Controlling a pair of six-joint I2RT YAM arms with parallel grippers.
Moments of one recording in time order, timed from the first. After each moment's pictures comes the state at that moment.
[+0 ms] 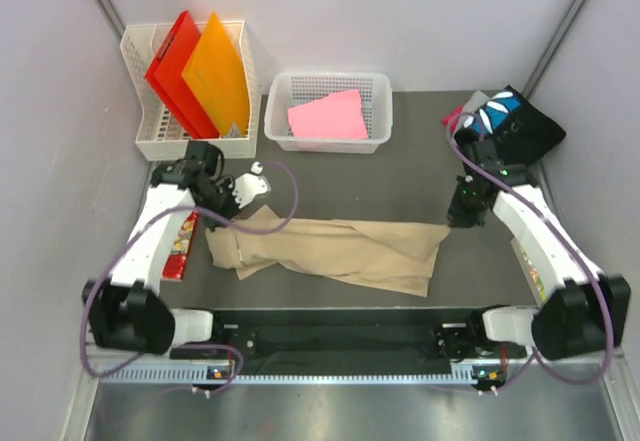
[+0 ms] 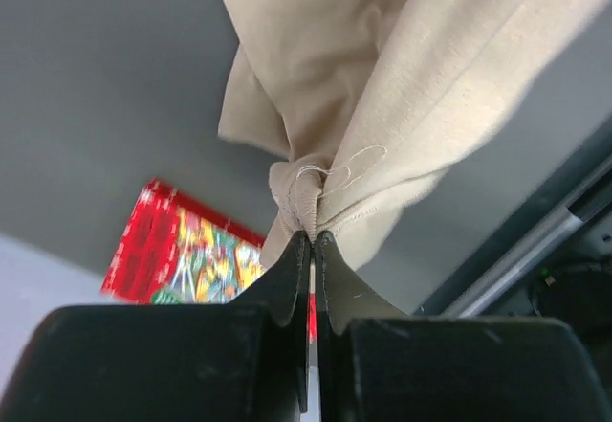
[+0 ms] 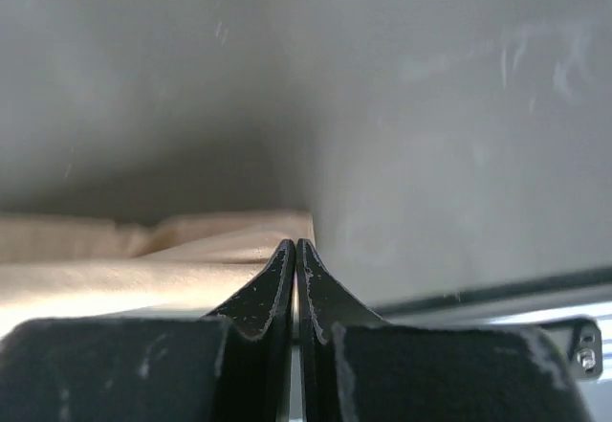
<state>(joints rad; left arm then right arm) -0.11 1.21 1.16 -1.17 0.21 0.96 0.18 1.17 1.07 -1.07 0.06 0.55</state>
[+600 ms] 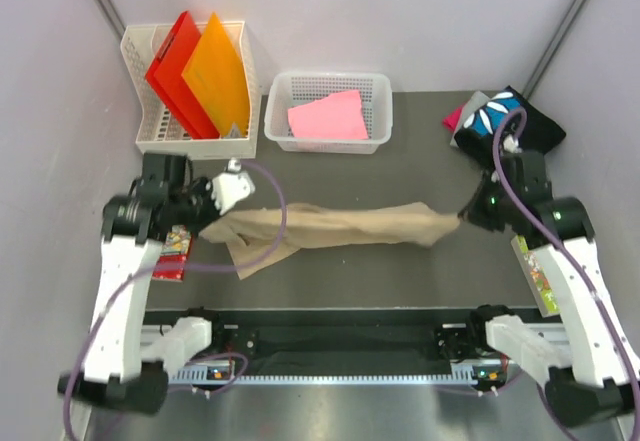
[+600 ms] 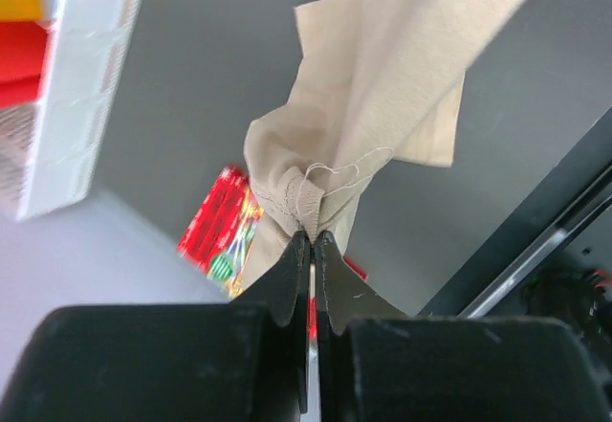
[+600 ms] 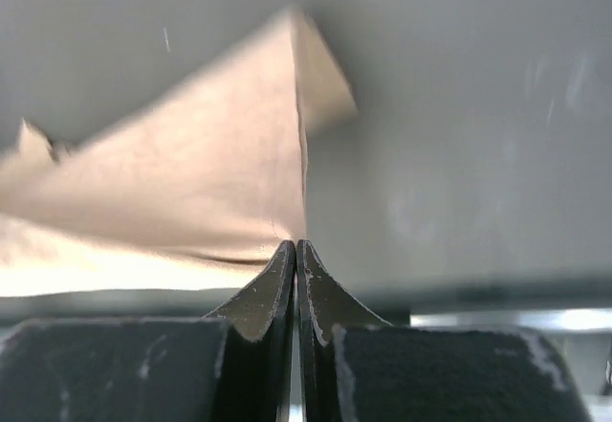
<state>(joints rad) -0.11 1.07 1.35 -1.26 0.26 0.91 0.20 0.97 1.21 -1.07 0.03 0.56</state>
